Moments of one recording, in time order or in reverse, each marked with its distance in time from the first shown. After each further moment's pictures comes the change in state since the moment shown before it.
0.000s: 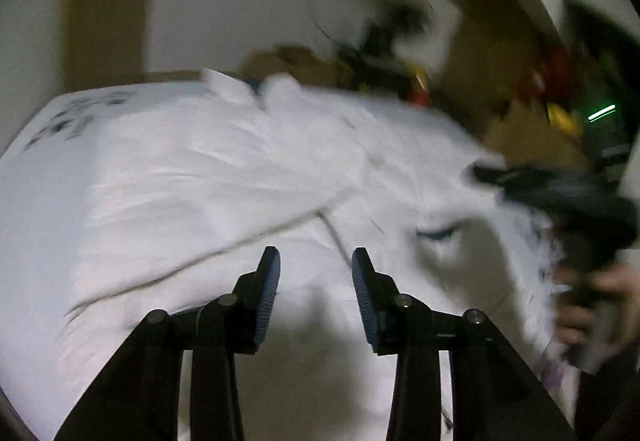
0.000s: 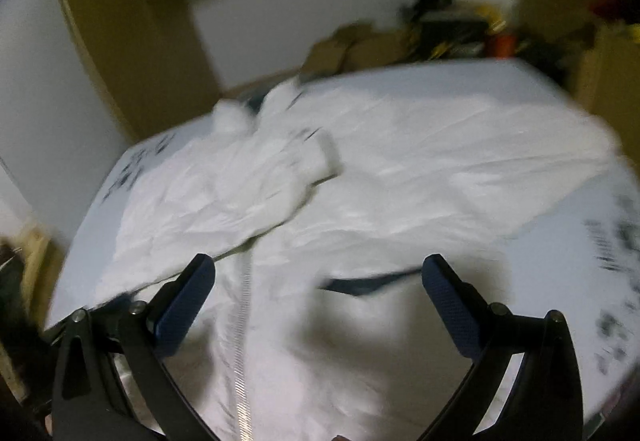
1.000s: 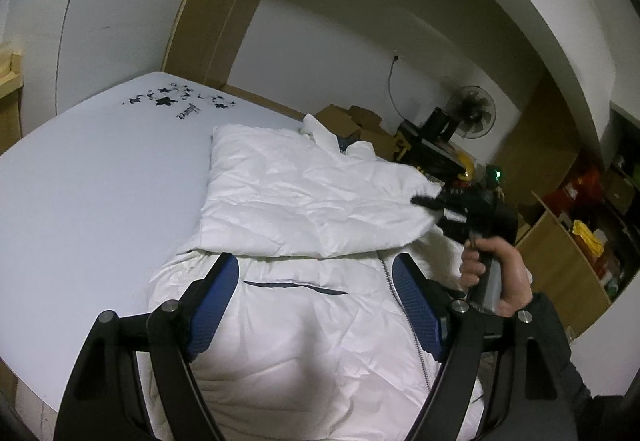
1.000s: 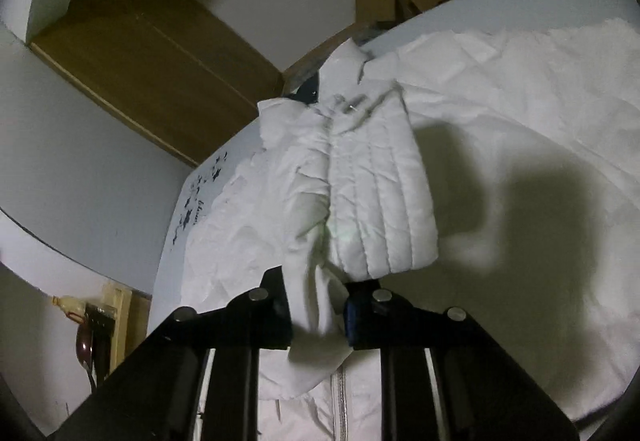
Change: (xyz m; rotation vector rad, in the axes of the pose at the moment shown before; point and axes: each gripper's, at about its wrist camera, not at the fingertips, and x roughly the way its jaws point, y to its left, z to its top) left arm -0.094 0.069 -0.048 -0.276 -0.174 0.099; right arm 0.136 -0.007 0.066 0.242 0.112 0.338
